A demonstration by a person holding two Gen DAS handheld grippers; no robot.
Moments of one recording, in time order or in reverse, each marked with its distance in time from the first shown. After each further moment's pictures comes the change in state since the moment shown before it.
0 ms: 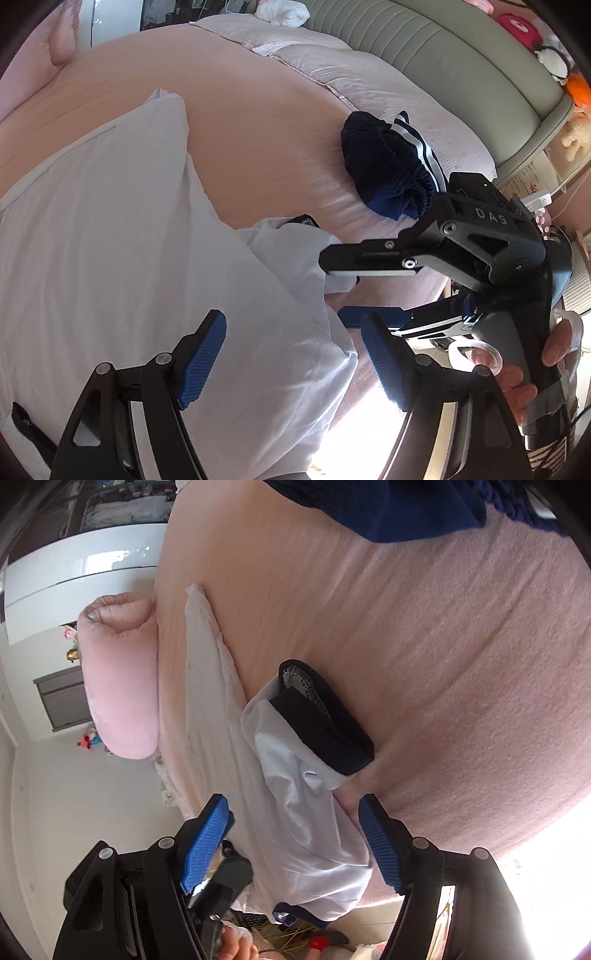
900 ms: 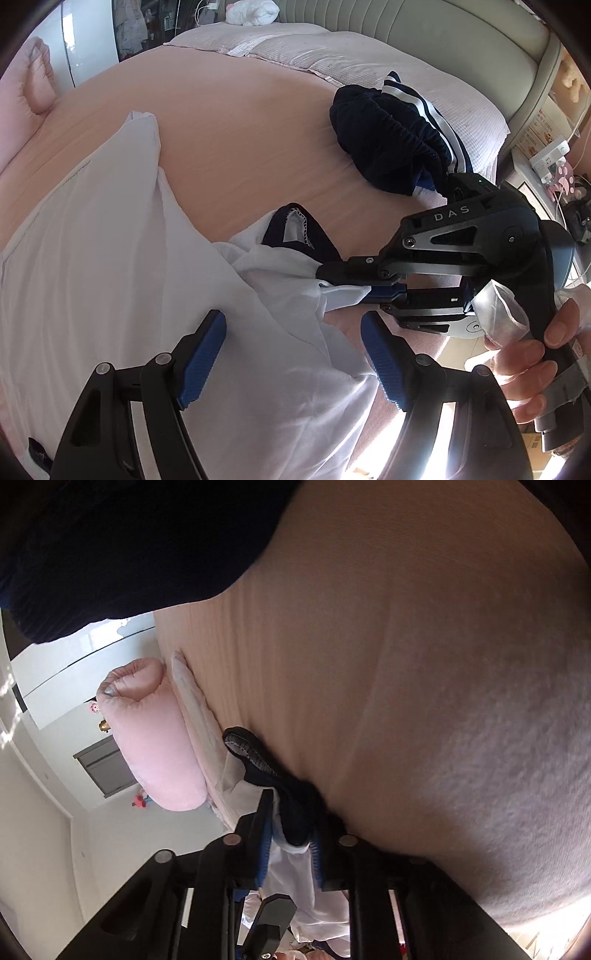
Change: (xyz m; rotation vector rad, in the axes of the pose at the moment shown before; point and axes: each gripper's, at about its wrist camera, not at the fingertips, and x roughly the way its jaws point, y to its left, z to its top) left arm 0.041 -0.028 0.006 0.182 -0.013 0.141; right arm 0.005 -0.070 0.019 0.203 -0.068 0.211
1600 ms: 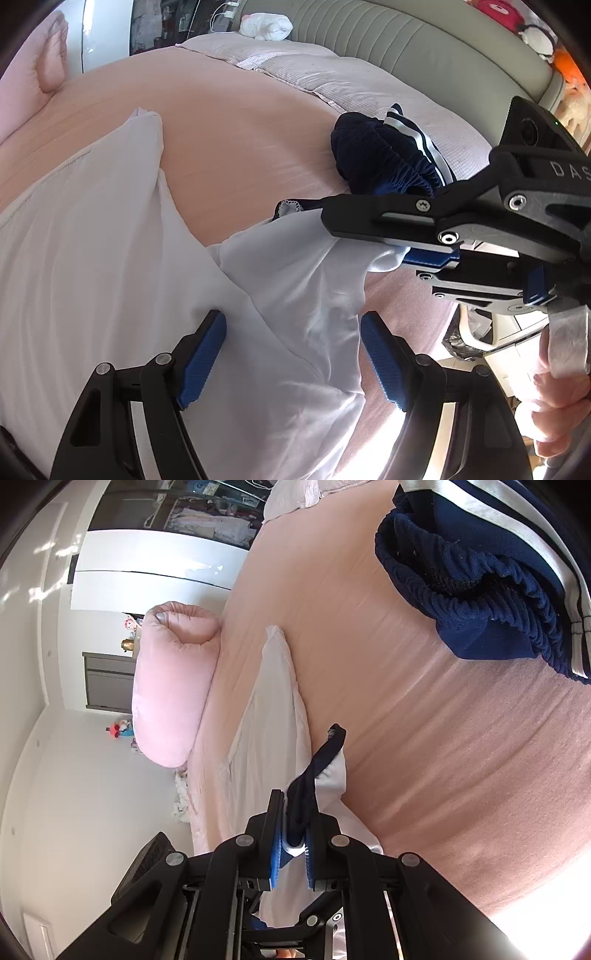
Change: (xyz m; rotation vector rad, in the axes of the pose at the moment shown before) left arm -0.004 0.018 0.004 -0.117 -0.085 -0.113; right arm -0.016 0.110 -0.043 -0.497 -0.097 -0.075
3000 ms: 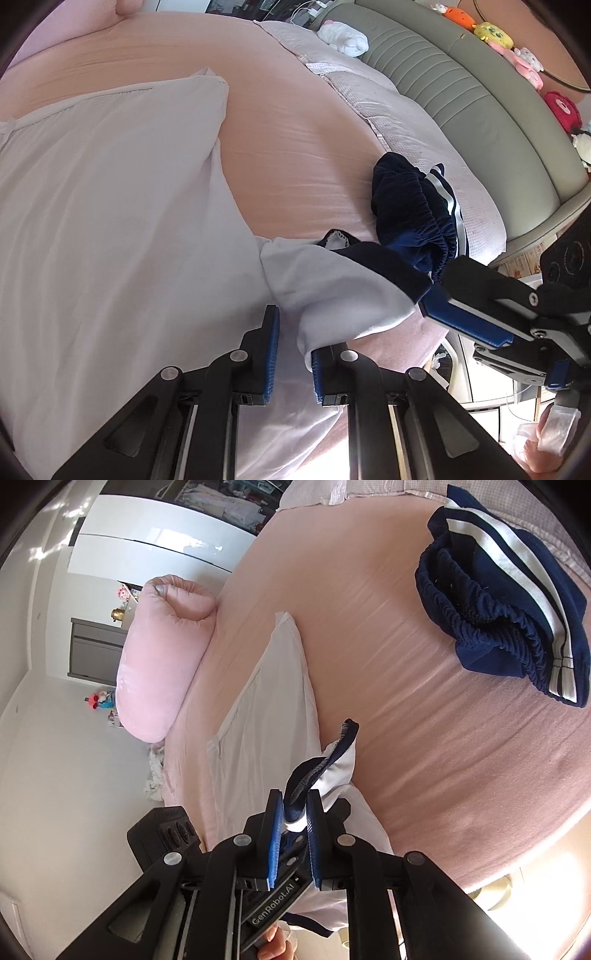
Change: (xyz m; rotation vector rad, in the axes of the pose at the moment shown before) left arm -0.019 0.026 -0.011 -0.343 -0.023 -0.050; right arm -0.025 0.038 -0.021 -0.119 0.037 -0.120
